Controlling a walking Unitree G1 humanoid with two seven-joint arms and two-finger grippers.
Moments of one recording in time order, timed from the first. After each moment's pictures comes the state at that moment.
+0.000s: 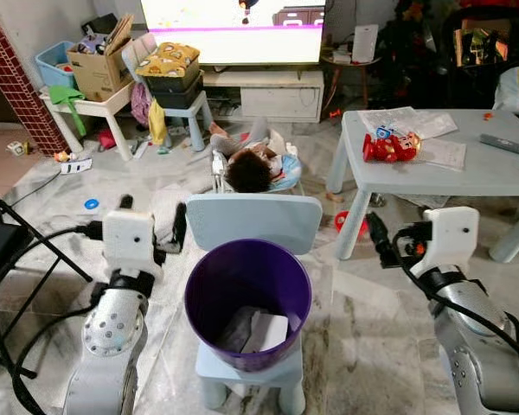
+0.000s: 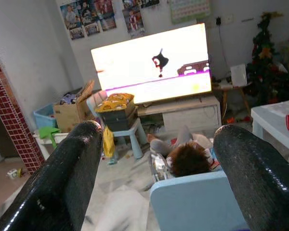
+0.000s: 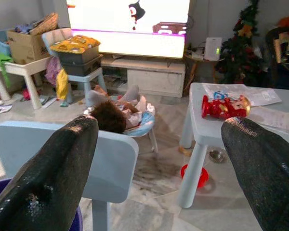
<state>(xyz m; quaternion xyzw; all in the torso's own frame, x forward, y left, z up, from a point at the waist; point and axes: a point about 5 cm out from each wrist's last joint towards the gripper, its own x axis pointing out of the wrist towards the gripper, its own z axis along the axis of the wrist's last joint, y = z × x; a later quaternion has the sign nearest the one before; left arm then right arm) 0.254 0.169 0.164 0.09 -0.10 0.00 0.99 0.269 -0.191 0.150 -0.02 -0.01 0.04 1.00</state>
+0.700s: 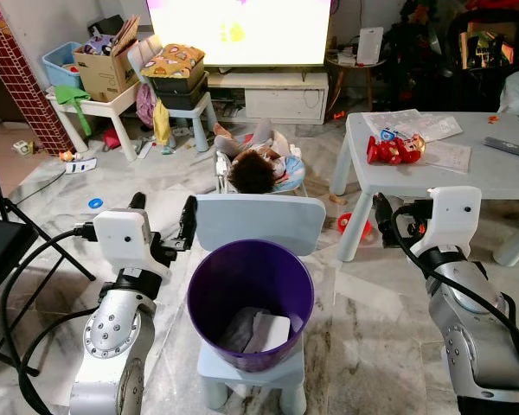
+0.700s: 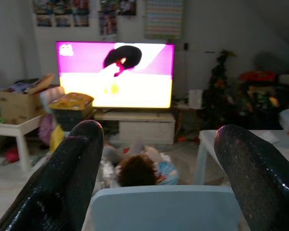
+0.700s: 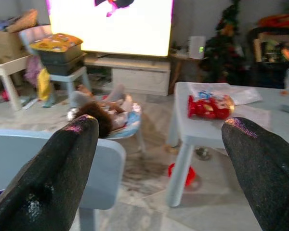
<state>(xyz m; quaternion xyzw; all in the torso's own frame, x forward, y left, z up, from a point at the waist) 0.251 0.152 0.168 -0.04 -0.11 -0.08 0.99 0.277 -0.193 0.156 -0.03 -0.01 -0.01 1.00</state>
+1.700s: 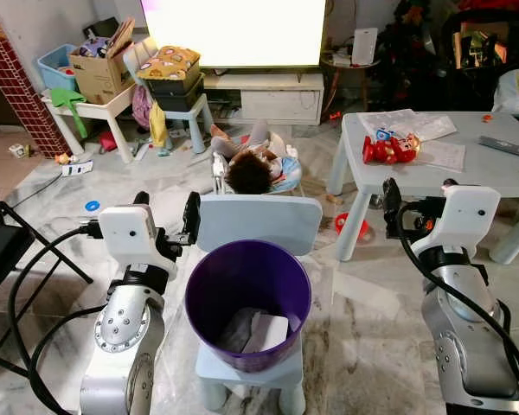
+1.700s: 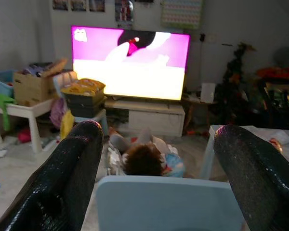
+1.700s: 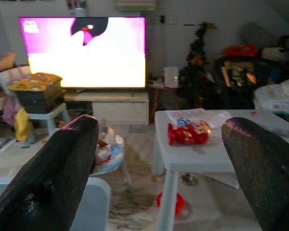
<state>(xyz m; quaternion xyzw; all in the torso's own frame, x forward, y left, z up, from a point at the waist) 0.257 0.152 0.162 -0.06 -0.08 -0.03 0.99 0.277 -0.183 0.172 0.00 -0.08 -0.05 1.00</state>
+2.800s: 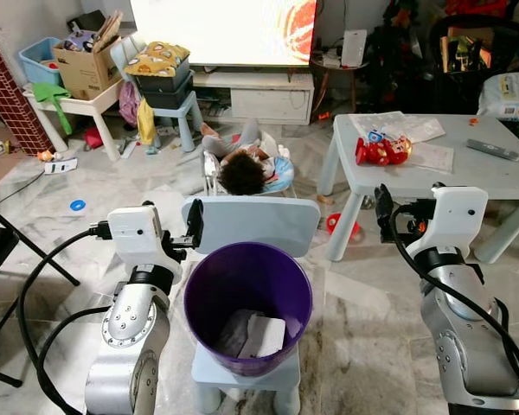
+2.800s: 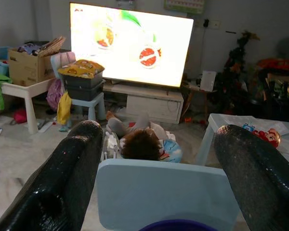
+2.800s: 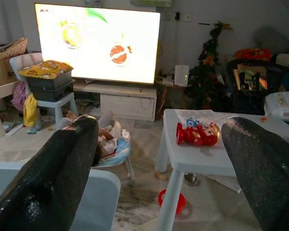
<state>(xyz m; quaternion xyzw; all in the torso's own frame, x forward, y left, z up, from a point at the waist) 0.260 0.147 0.157 -0.06 -0.05 -0.03 1.00 0.278 -0.181 0.171 -0.02 -0.06 -0.02 1.00</state>
